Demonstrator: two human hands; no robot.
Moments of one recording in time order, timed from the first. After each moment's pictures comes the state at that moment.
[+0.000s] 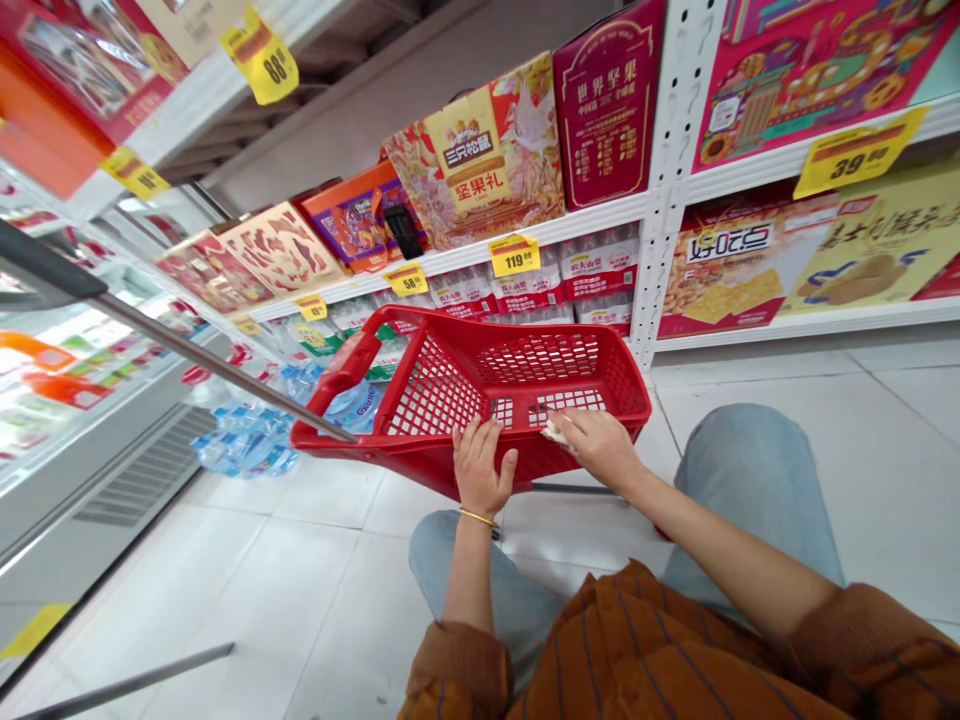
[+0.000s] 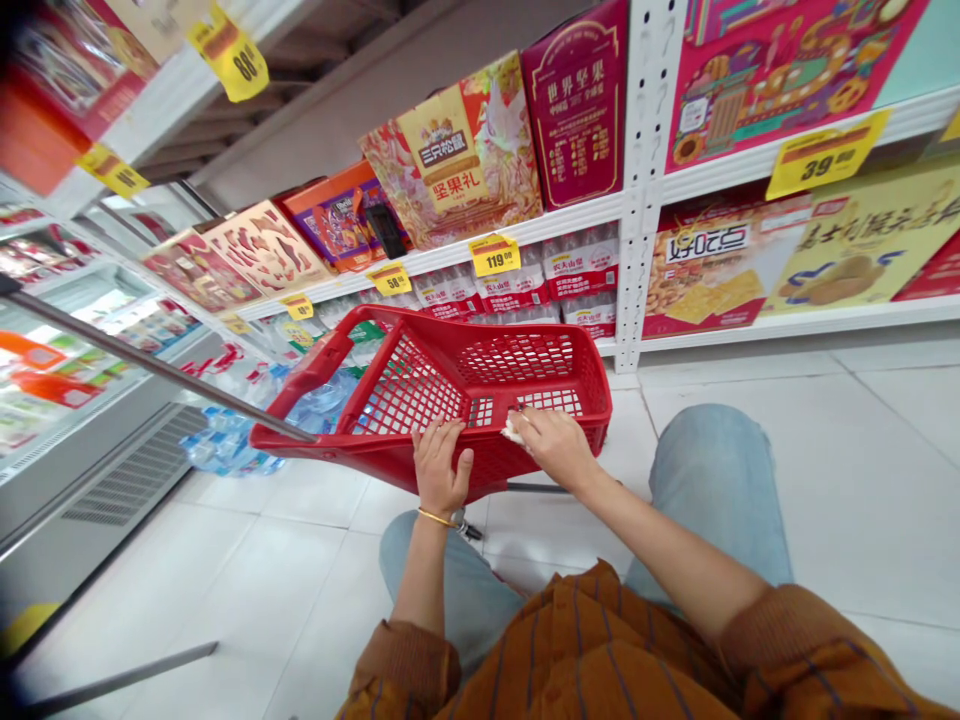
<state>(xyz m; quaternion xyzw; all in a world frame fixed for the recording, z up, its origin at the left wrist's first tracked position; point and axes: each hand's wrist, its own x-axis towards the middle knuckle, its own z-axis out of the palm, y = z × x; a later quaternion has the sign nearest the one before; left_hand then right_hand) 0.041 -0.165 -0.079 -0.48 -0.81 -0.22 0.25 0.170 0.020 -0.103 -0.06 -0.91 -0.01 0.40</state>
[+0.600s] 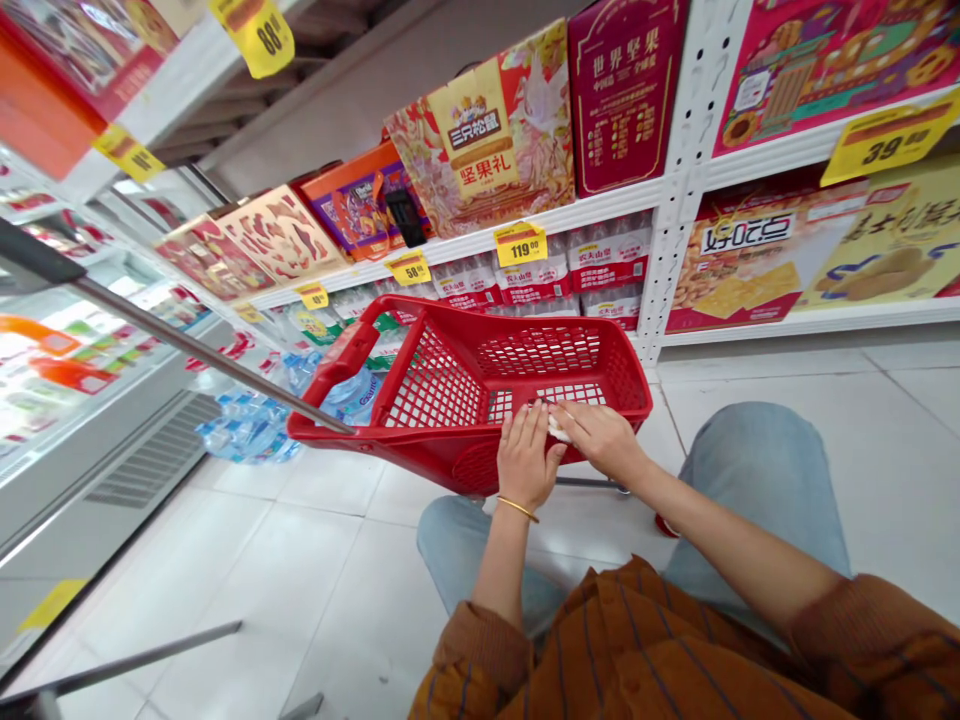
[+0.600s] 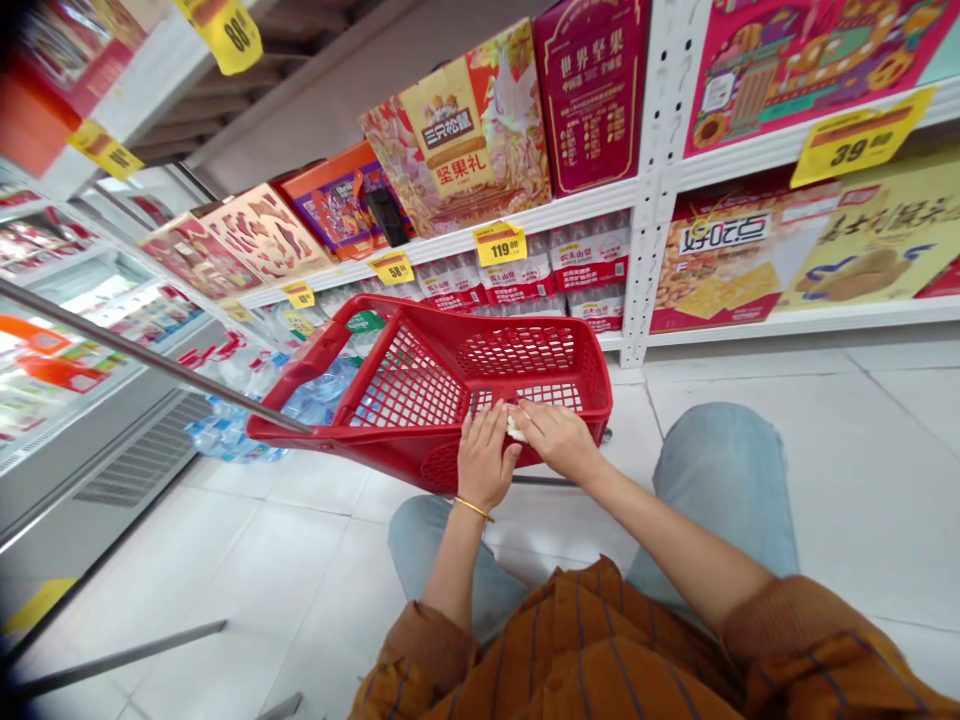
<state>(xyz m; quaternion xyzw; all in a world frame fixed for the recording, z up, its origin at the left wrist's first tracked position) 0.068 -0.121 -0.099 -0.54 -0.80 -0.17 0.21 0.165 0.029 -0.112 0.00 -0.91 -0.06 0.42</state>
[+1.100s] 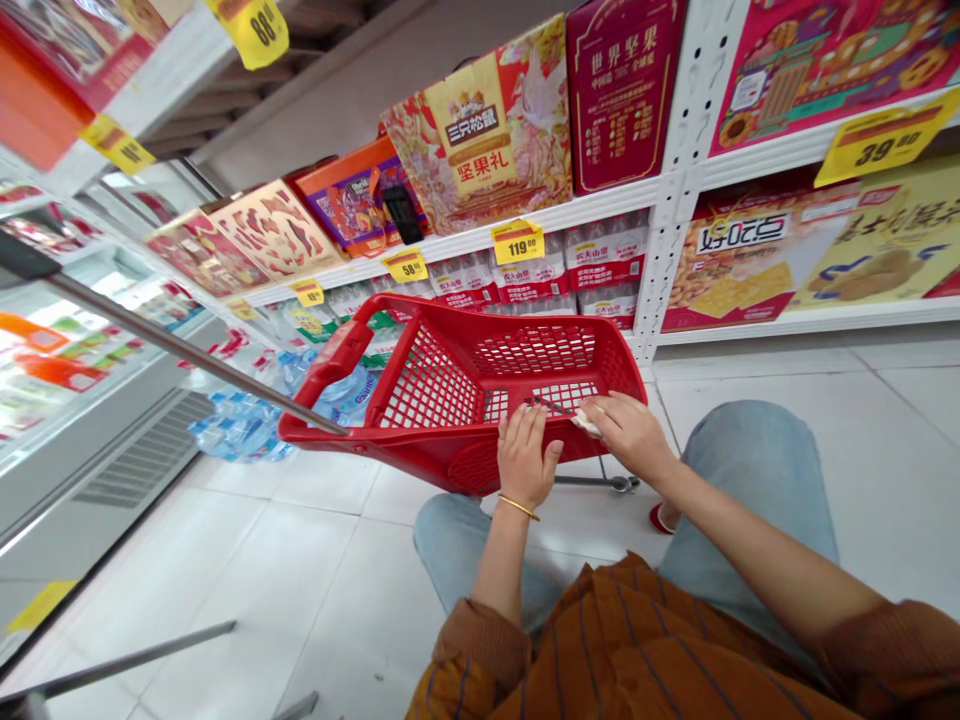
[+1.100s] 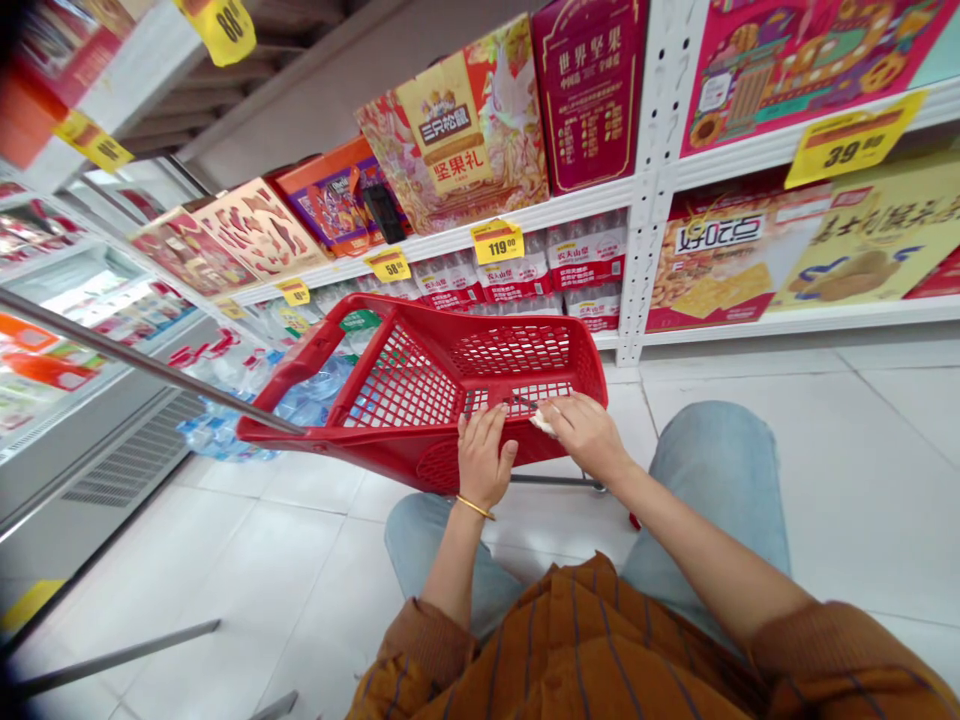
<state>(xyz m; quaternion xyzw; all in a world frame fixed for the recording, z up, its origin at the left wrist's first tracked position) 0.073 -0.119 -0.101 -0.52 -0.80 -0.23 0.19 0.193 0.053 -0.113 -0.02 -0.90 0.00 0.43</state>
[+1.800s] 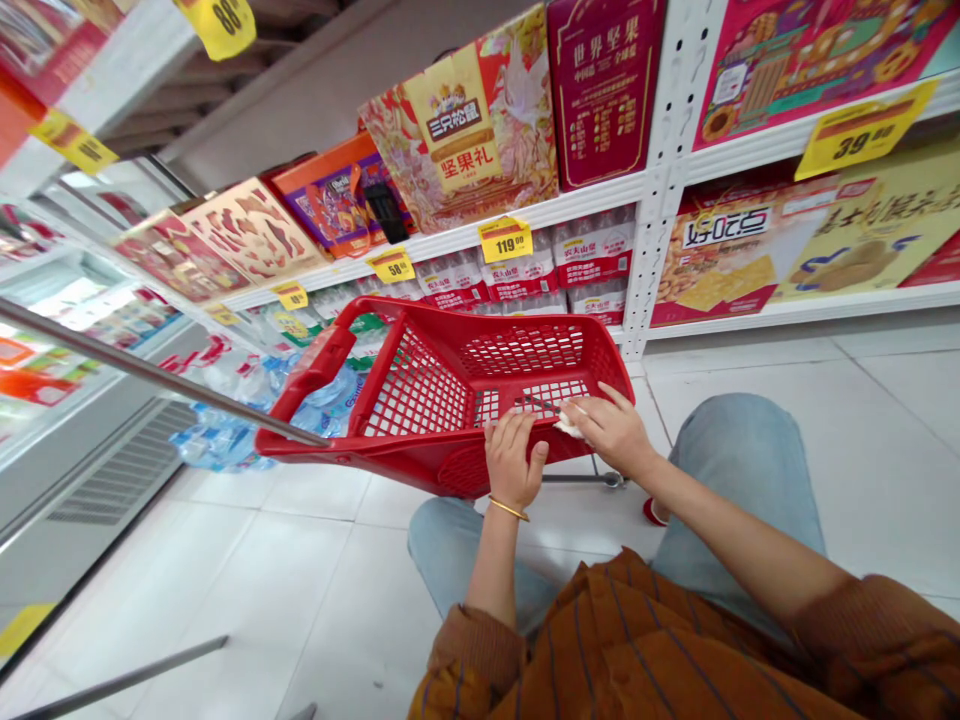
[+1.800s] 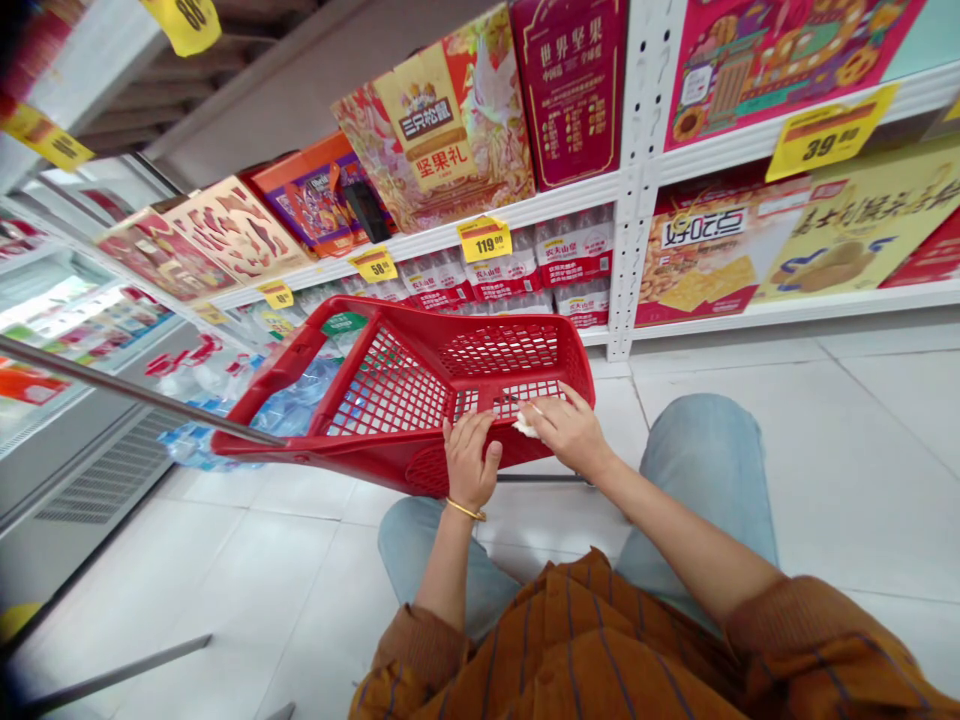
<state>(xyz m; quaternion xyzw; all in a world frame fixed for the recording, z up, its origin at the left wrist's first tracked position) 0.070 -0.123 -0.099 -0.51 -0.79 -0.29 0.18 0.185 0.050 -0.119 -0.02 -0.91 0.00 0.42</state>
